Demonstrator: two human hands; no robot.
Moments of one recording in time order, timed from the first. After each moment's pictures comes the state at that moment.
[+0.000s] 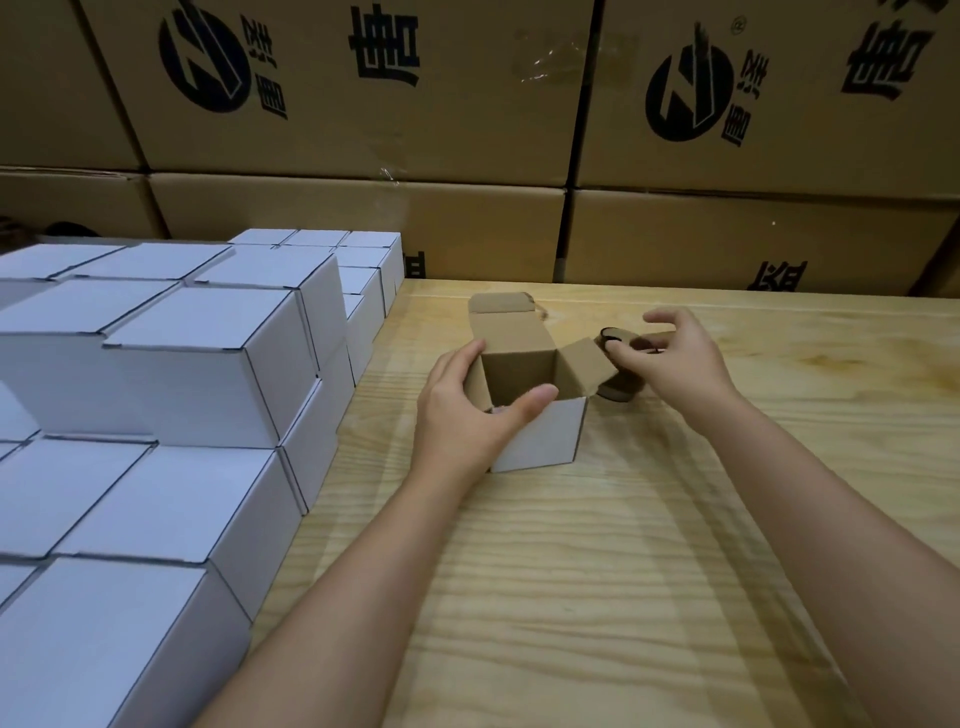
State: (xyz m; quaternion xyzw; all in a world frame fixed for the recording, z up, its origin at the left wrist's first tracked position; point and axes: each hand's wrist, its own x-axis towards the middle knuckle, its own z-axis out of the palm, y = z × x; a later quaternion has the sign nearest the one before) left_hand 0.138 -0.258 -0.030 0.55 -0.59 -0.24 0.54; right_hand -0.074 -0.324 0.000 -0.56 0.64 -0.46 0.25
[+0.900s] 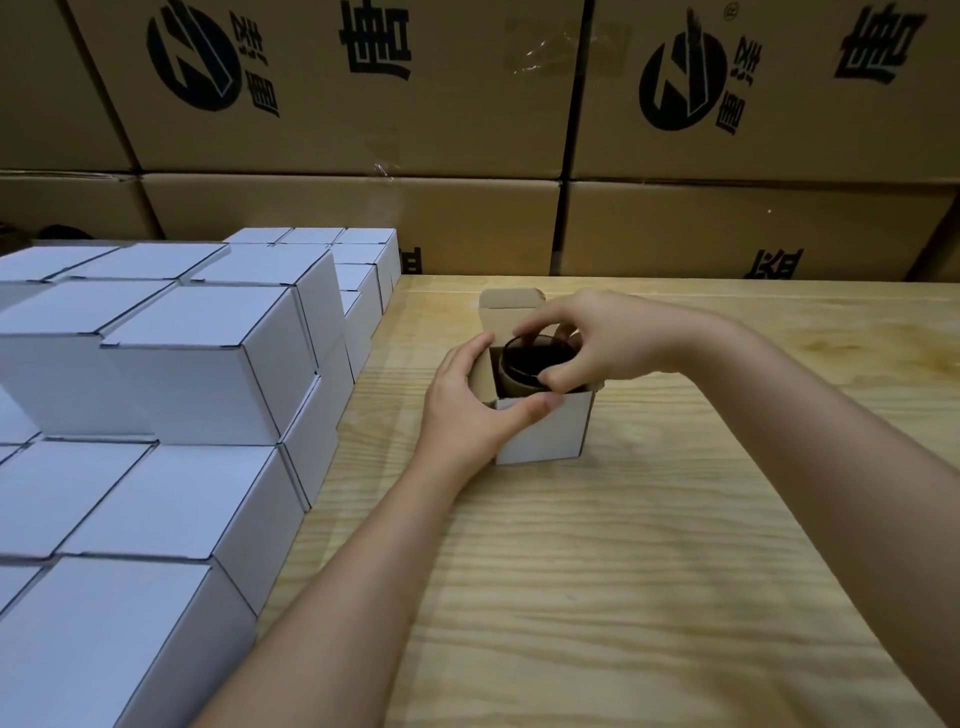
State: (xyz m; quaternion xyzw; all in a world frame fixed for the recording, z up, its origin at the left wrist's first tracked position) left_hand 0.142 -0.266 -0.035 0.52 -0.62 -0.28 0.52; right_hand -0.018 -0.288 0.077 -0.84 0.48 -0.06 0.24
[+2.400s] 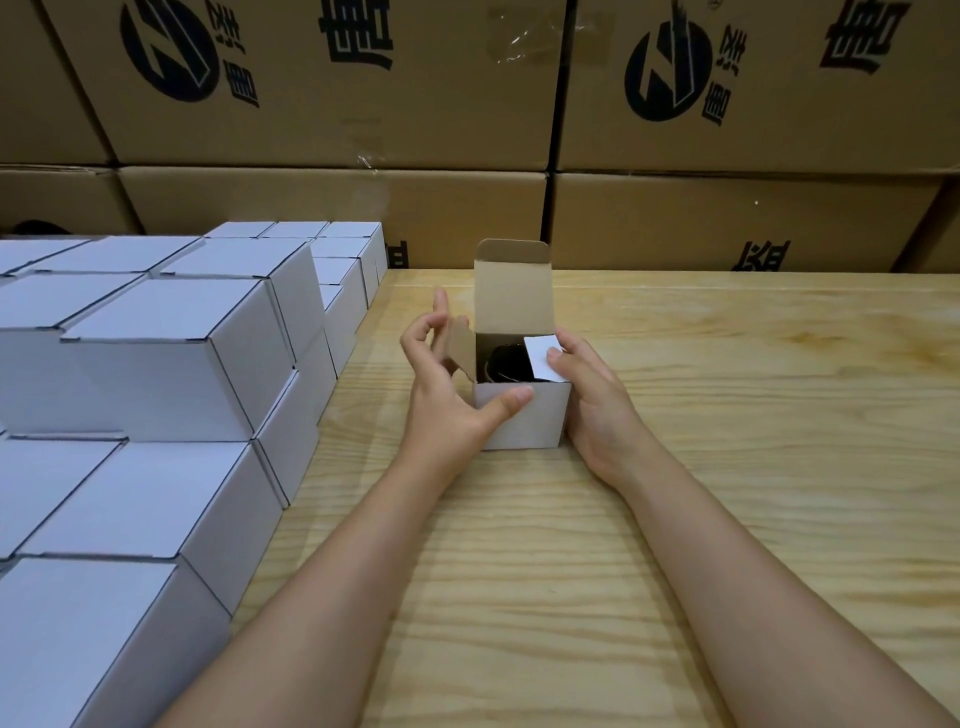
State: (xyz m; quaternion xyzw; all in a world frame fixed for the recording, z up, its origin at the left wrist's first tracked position) left_hand 0.136 -0.263 -0.039 0.40 -0.64 -0.29 0.59; right_hand -0.011 -0.278 -0.032 -0.45 0.31 -0.57 0.61
